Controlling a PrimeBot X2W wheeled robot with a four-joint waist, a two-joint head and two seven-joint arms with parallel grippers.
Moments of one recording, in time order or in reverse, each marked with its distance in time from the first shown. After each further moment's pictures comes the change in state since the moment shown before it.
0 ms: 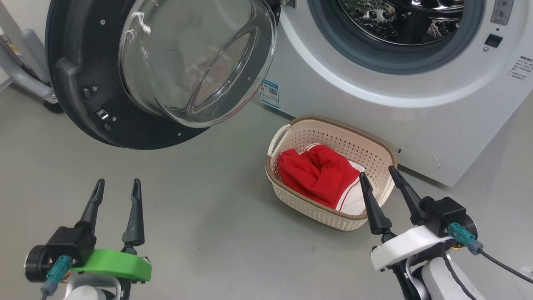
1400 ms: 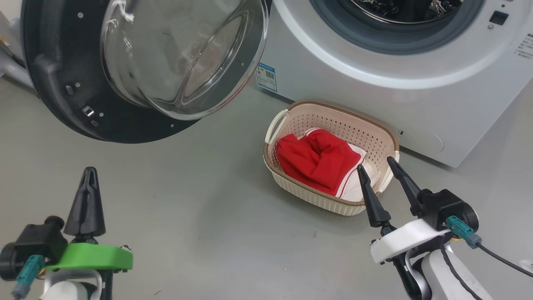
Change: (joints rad) left arm -0.002 -0.001 0.067 -0.059 -0.010 0.025 0.000; right arm -0.029 -0.016 0.024 -0.009 -0.015 0.000 0.000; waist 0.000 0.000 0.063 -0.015
